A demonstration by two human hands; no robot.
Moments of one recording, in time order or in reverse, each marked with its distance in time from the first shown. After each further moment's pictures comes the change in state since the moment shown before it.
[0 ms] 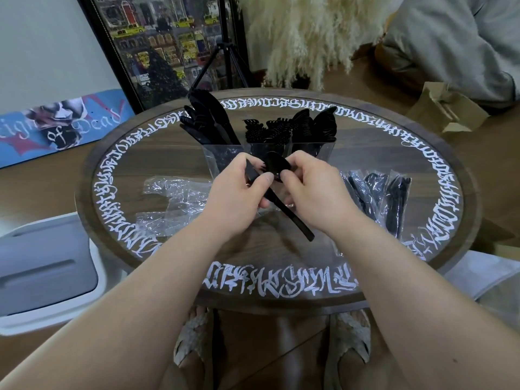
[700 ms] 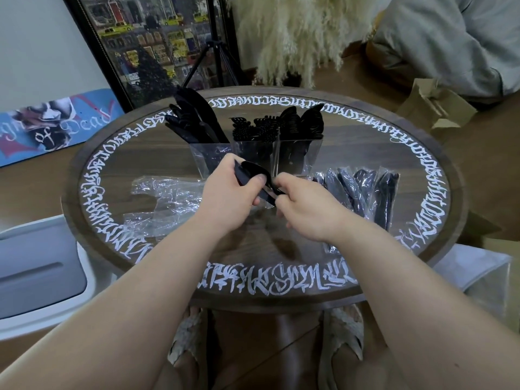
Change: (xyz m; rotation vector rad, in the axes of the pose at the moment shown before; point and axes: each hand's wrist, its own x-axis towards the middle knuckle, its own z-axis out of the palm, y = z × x) left_hand 0.007 -0.006 0.014 -0.013 0.042 -0.061; right_hand -0.013 0.009 -0.010 -0.137 -0.346 0.041
